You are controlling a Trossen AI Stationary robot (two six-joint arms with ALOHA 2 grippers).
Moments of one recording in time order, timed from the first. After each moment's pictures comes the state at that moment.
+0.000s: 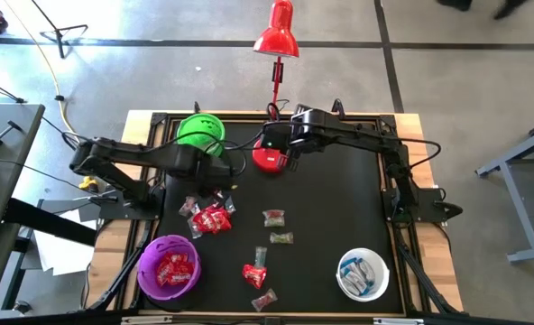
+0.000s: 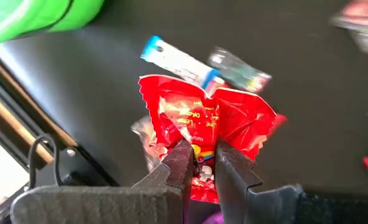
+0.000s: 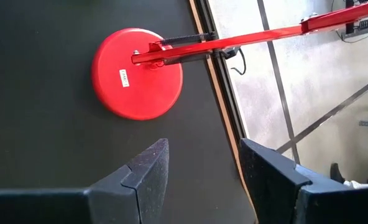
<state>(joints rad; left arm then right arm) -0.09 1.49 1.40 -1.47 -0.15 -0.97 -0.10 2.05 2.31 -1.57 0.54 0.11</state>
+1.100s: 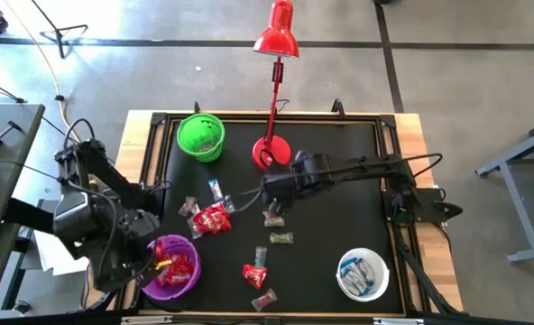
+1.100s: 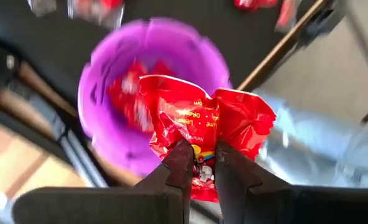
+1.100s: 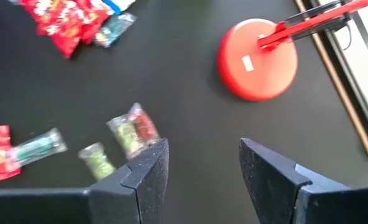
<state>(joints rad) -1.04 1.43 1.70 -1.57 -0.17 -1.80 0.19 2.05 2.31 -1.57 0.37 0.59</state>
